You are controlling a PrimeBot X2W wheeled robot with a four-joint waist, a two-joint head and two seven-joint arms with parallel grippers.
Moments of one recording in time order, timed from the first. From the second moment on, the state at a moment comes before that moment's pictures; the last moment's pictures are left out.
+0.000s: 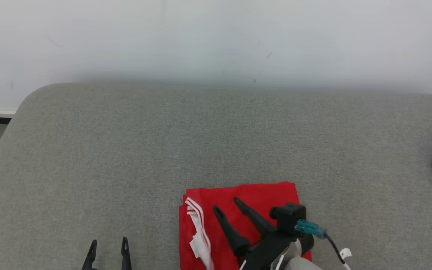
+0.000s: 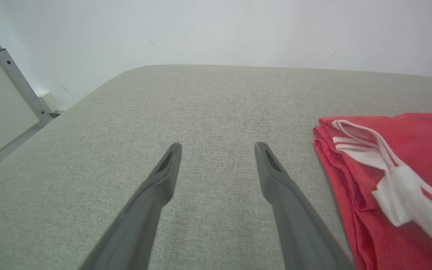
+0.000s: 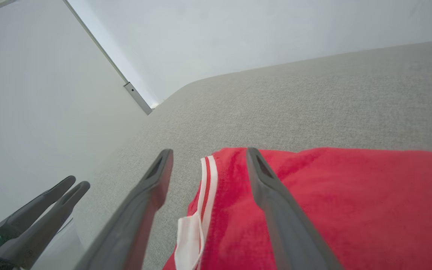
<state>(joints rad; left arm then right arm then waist) 0.04 0.05 -0.07 0.28 -0.10 0.05 -0.26 -0.39 -0.09 0.70 0.60 0.69 0.13 -0.23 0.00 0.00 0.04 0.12</state>
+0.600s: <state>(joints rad) 0.06 0.05 -0.05 0.28 -0.09 0.04 -0.26 -0.28 -0.15 0.33 0.56 0.45 0.13 -0.26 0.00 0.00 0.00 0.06</state>
